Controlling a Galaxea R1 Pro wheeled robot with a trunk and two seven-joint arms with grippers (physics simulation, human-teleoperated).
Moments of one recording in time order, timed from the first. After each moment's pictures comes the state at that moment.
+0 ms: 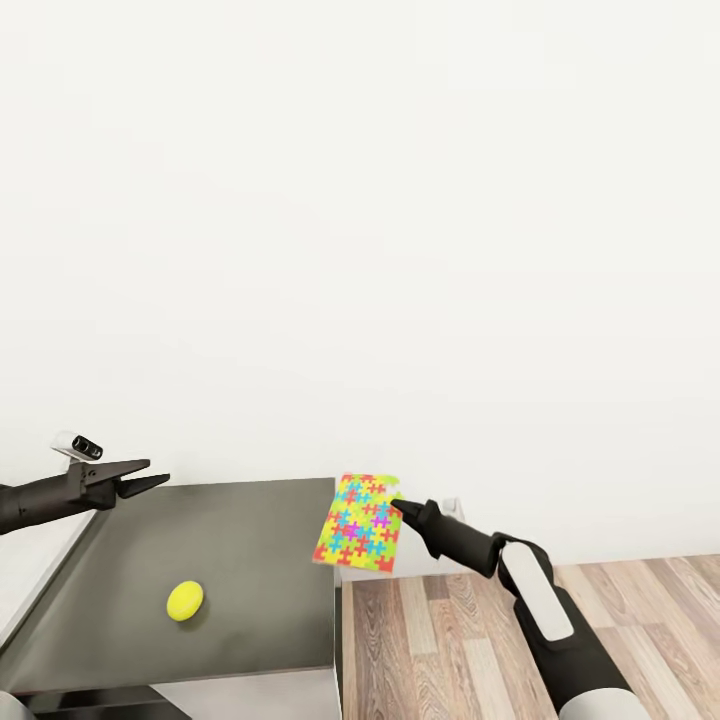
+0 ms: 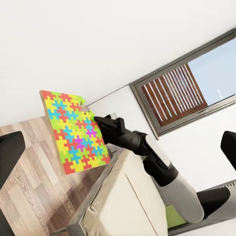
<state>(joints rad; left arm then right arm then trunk) -0.59 0.61 0.14 -1.02 0.45 1.04 -1.57 -0.45 0.01 0.01 -1.11 -1.10 0.82 0.16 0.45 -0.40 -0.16</state>
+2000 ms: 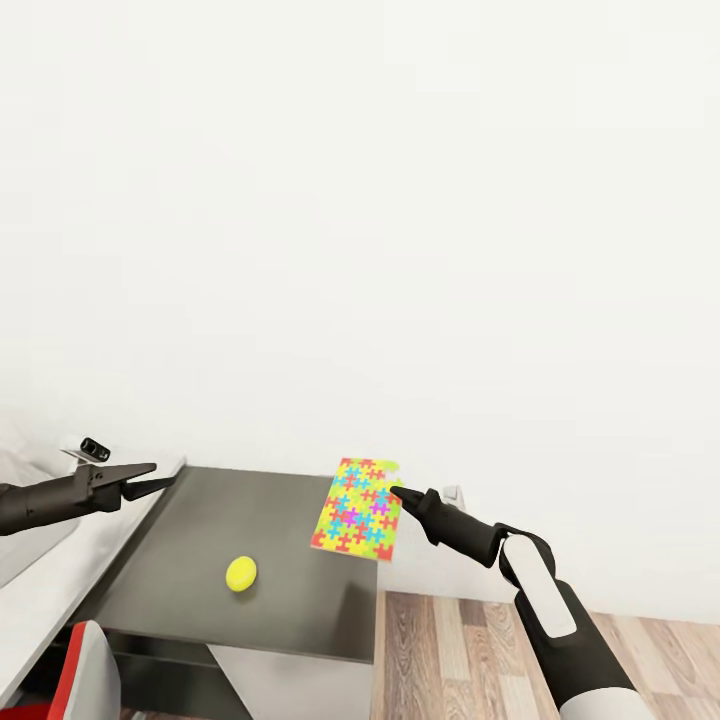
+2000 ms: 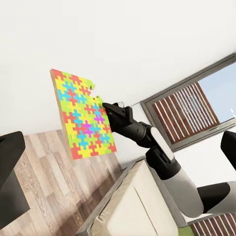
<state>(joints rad) -0.59 0.61 0.11 -1.03 0.45 1.04 -1.57 -0.45 0.01 0.02 -1.18 -1.09 0.81 0.19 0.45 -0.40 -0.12</state>
